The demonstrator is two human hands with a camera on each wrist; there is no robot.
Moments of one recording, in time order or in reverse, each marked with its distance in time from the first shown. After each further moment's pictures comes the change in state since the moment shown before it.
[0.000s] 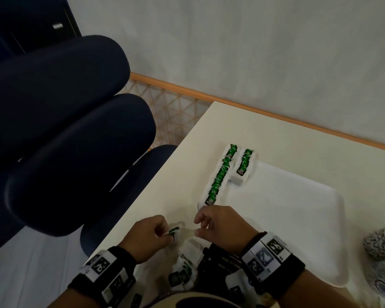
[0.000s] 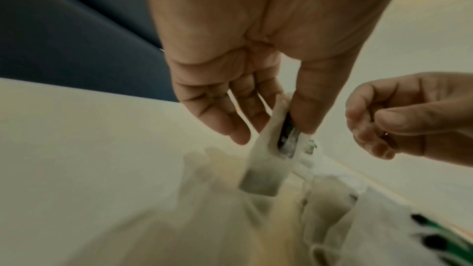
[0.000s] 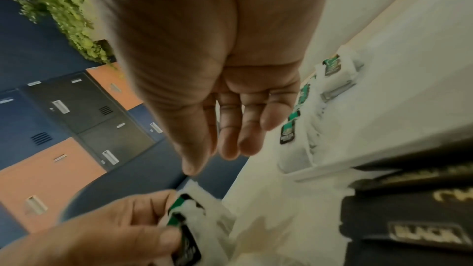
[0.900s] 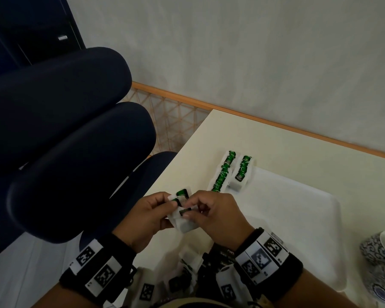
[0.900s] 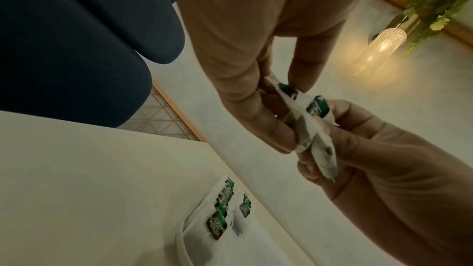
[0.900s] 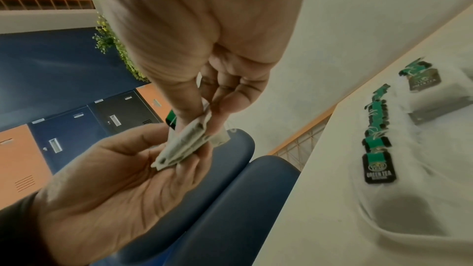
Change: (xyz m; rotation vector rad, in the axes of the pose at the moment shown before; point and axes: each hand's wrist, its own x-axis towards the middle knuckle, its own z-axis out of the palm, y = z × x) left_hand -0.003 0.077 -0.044 -0.966 -0.018 -0.070; right_hand 0.001 -0.050 -0.018 0.238 0.345 -0.237
